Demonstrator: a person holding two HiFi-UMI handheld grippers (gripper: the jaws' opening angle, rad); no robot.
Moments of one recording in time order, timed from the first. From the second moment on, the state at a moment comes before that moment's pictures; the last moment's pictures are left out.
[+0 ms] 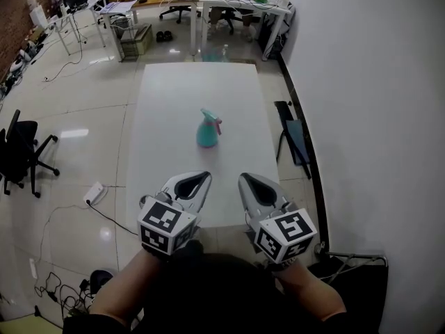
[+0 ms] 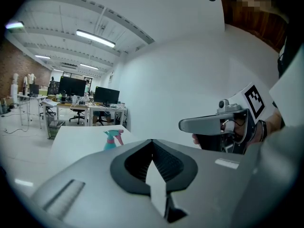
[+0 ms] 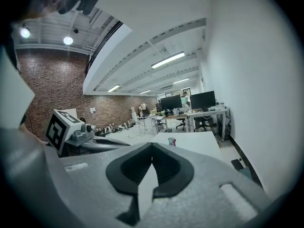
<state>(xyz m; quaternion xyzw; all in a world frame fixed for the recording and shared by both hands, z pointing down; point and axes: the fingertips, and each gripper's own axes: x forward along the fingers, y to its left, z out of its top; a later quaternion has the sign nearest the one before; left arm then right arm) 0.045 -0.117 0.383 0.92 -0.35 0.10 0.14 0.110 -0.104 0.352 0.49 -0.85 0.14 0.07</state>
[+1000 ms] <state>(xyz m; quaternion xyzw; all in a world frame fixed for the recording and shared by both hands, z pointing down) 0.022 -0.206 0.399 0.93 -0.31 0.09 0.17 0.085 -0.211 0.368 0.50 -0.83 0.14 0.18</state>
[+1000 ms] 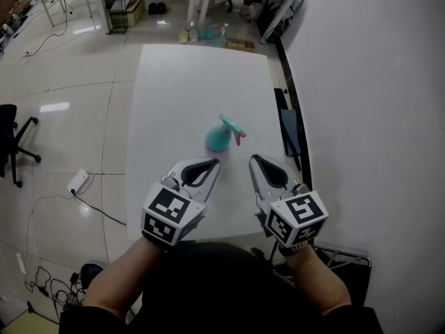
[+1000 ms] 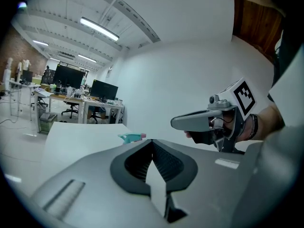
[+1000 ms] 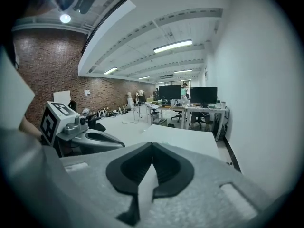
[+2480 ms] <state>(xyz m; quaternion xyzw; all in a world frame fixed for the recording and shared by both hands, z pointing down) 0.007 -0.227 0.436 0.90 -0.38 0.13 0.18 0.059 -0.293 0.444 0.35 -0.85 0.11 0.38</state>
